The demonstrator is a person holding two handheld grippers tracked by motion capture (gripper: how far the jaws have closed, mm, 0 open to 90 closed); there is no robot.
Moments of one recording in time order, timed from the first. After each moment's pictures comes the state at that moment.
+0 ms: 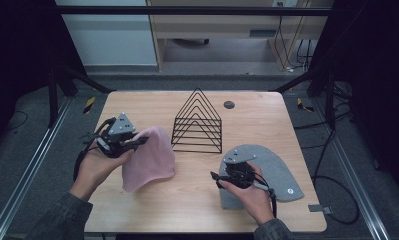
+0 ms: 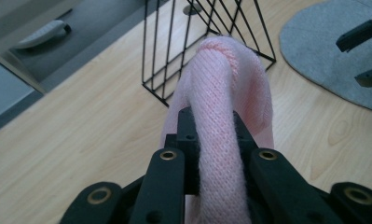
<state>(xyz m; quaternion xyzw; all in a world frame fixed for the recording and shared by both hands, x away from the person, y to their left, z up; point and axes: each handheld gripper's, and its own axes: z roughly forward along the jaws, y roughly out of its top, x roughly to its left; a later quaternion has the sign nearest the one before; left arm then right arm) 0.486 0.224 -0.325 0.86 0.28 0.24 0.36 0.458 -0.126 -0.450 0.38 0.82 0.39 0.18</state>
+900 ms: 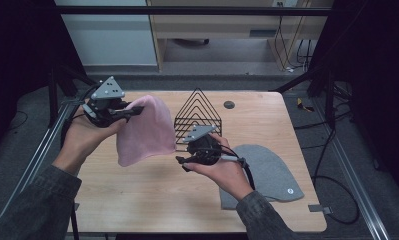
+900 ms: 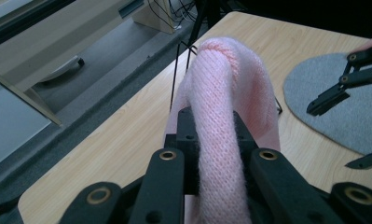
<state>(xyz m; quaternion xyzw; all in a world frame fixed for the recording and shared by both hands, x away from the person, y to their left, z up) 0.509 0.228 -0.242 0.85 0.25 0.26 0.39 0.481 -0.036 -0.357 0.26 0.87 0.39 0.17</state>
